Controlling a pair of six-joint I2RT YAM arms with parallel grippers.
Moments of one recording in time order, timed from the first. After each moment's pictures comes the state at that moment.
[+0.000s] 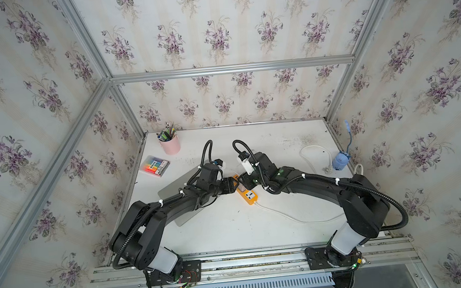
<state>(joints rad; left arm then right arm) -0.53 1.52 0.74 0.06 0.29 -0.55 0.79 1.66 1.06 -0.16 -0.06 0.20</state>
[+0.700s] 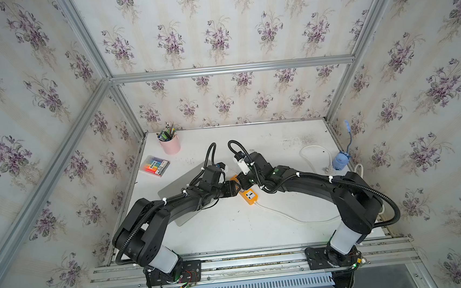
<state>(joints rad) -0.56 1.56 0.73 0.06 0.31 -0.57 0.80 1.71 1.10 -0.17 -0.06 0.20</state>
